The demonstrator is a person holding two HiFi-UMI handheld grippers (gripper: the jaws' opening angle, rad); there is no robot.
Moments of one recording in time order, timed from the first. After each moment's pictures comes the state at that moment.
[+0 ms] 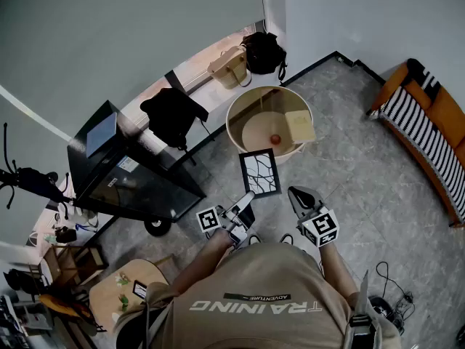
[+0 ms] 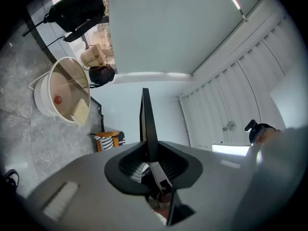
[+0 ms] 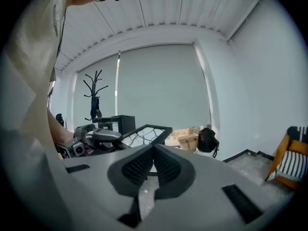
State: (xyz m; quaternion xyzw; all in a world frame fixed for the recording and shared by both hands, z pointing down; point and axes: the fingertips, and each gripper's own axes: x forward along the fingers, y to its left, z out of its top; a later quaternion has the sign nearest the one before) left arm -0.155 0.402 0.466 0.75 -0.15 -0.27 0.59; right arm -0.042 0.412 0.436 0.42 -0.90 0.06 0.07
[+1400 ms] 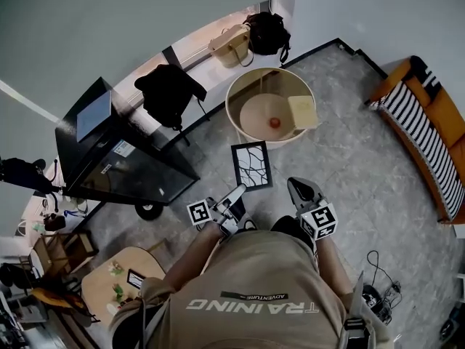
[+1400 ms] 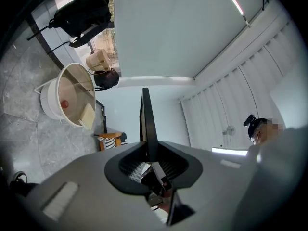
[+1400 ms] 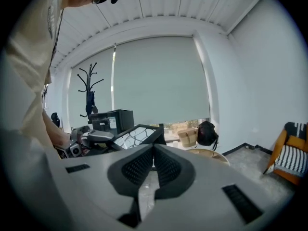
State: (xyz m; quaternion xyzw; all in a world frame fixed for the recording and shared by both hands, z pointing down) left arm -0.222 0.391 0.494 0.74 -0.15 -0.27 0.59; right arm -0.084 0.394 0.461 0.44 -0.89 0.09 0.10
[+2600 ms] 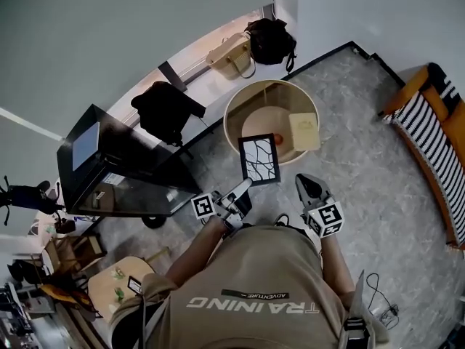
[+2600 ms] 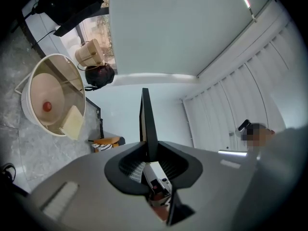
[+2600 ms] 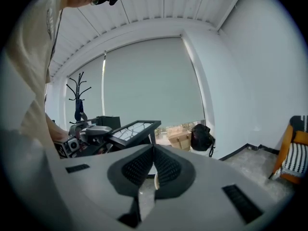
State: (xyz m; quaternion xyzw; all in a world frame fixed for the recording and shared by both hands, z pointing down) left arm -0.109 0.237 0.475 0.75 -0.16 -0.28 0.58; right arm 0.034 0.238 0.472 0.43 -0.89 0.10 0.06
